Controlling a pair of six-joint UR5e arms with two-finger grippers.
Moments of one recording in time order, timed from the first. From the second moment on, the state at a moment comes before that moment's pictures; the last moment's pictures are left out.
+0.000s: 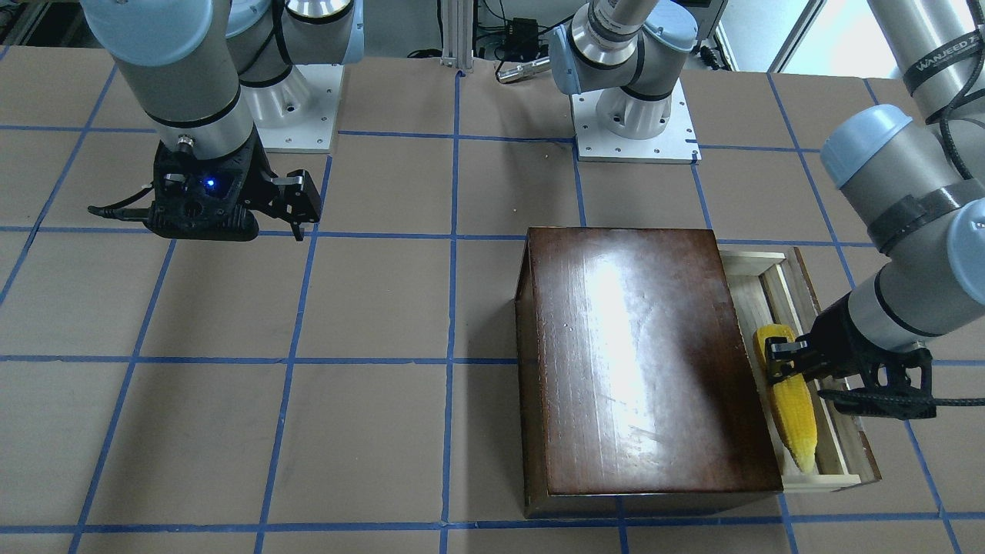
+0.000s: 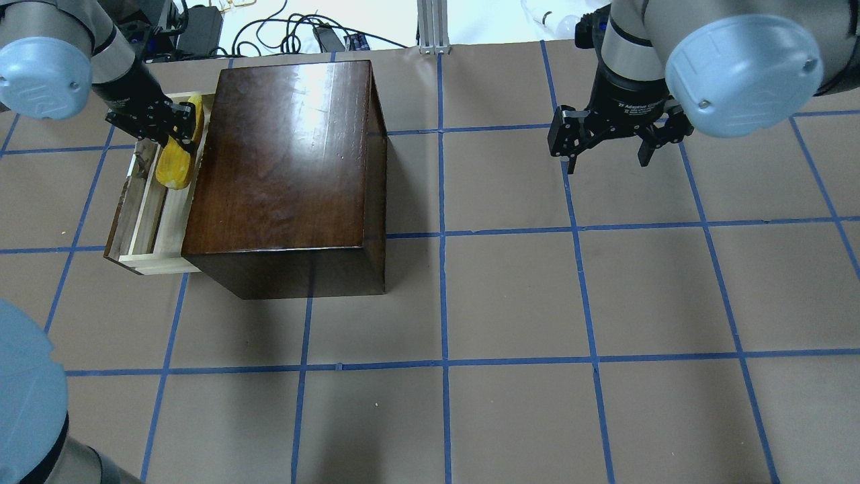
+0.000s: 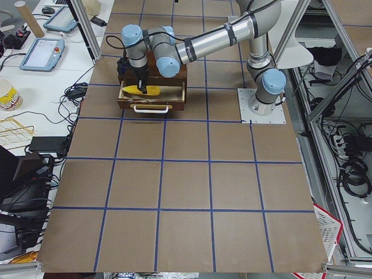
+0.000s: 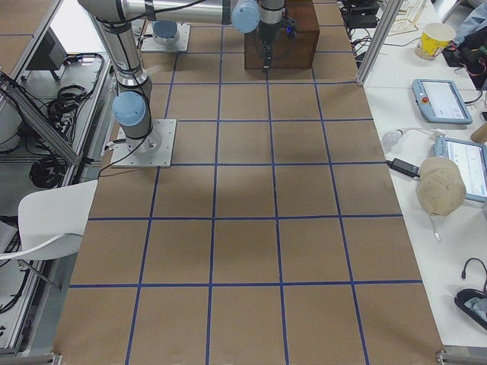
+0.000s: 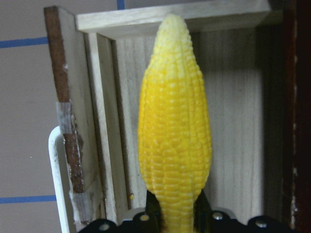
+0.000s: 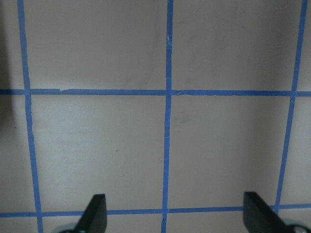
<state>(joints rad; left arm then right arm) -1.29 -1.95 -1.47 -1.31 1.56 0.33 1.65 -1.48 1.58 -1.62 -1.64 0.06</state>
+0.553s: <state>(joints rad) -1.28 -1.93 -1.46 -1.31 1.54 0.33 1.65 -1.48 1.58 -1.63 -1.64 0.06</state>
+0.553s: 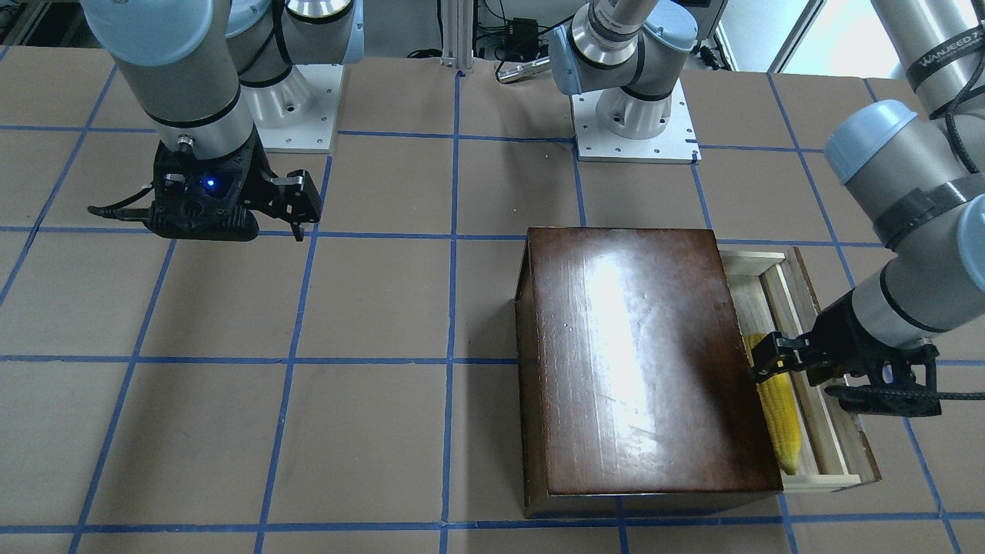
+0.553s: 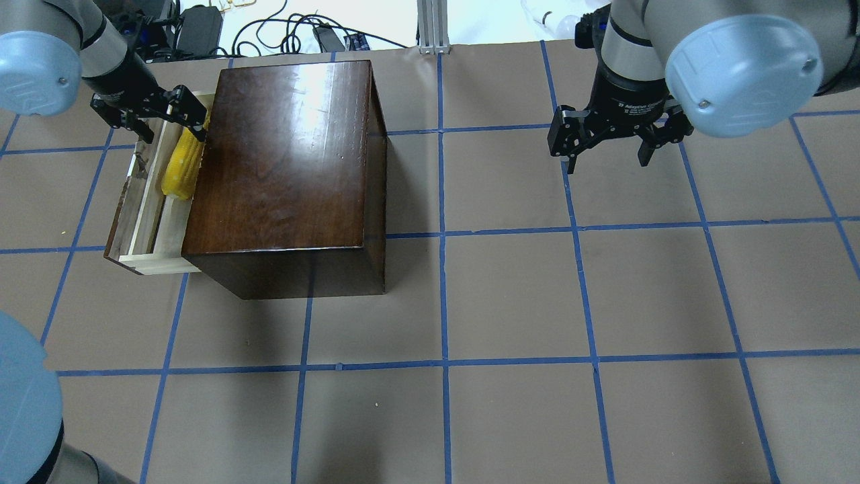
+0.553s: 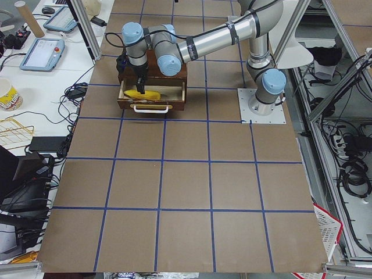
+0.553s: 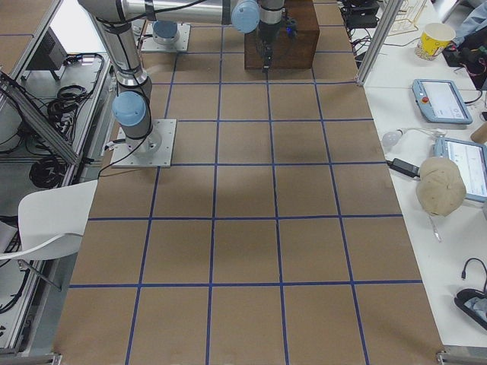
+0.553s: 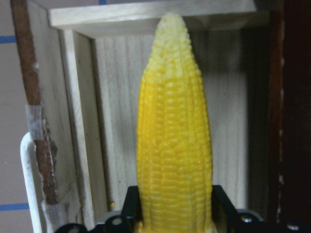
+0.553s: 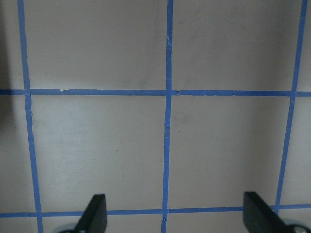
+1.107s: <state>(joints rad) -1.32 -1.86 -1.42 -1.37 1.54 0.32 1.65 -1.48 1.58 -1.62 -1.64 0.06</state>
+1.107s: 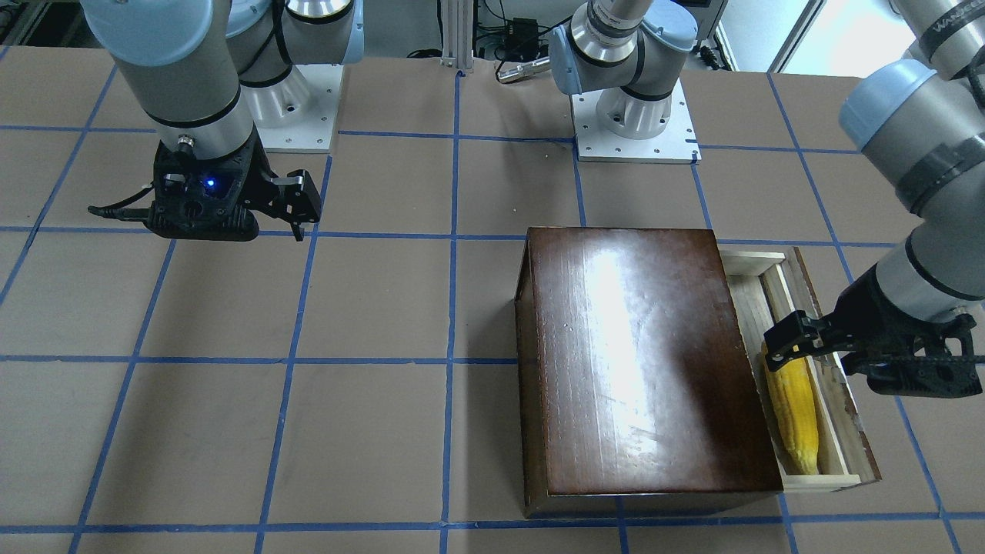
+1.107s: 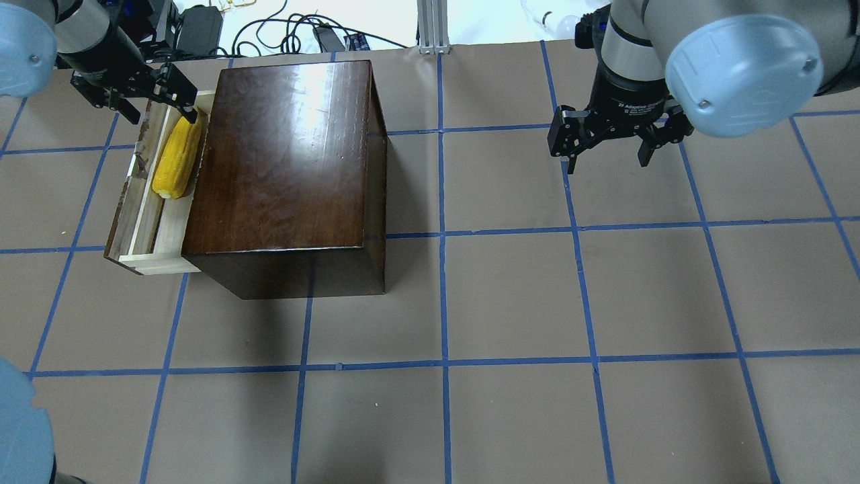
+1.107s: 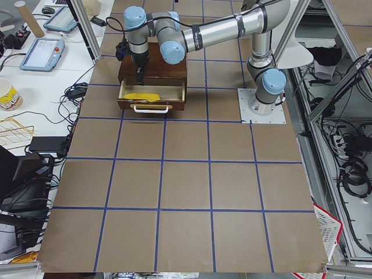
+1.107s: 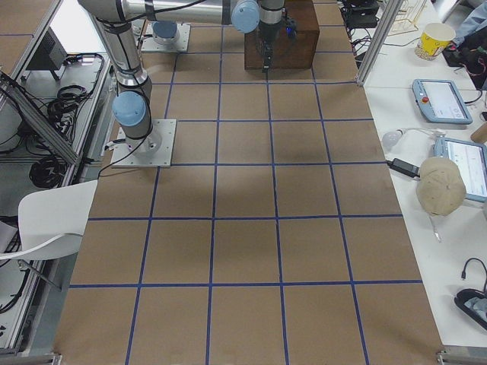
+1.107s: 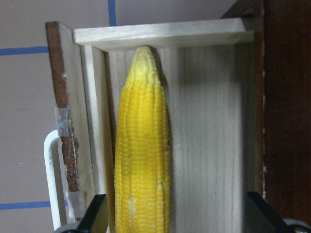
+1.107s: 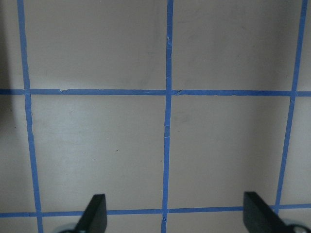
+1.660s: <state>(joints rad) -1.46 -1.78 -1.41 -1.46 1.54 0.20 1.65 -1.48 1.58 -1.63 -1.64 0.06</state>
